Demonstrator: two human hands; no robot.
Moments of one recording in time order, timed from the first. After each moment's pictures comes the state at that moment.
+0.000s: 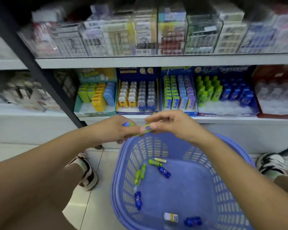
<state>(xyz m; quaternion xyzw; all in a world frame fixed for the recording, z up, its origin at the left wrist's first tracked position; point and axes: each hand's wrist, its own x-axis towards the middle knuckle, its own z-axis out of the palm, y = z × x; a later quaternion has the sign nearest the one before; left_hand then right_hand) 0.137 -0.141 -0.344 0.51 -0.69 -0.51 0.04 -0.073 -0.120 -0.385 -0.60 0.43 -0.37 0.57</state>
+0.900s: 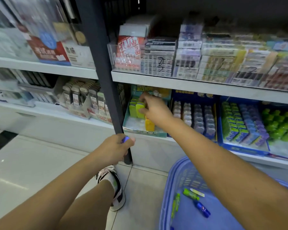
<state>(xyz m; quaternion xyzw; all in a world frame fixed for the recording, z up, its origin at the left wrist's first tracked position) 0.290 -0.179 -0.385 0.67 -0.57 -0.44 0.20 0.139 -0.293 -0.375 -0.79 0.54 -0.22 0.17</state>
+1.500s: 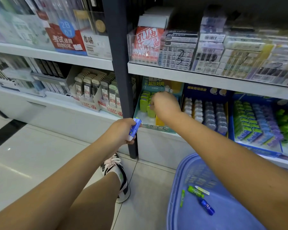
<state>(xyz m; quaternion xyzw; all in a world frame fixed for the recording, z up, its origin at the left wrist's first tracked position) 0.285 -0.182 -0.357 0.65 -0.35 -0.56 0.38 0.159 -0.288 -0.371 -0.81 0.58 -0.09 0.02</state>
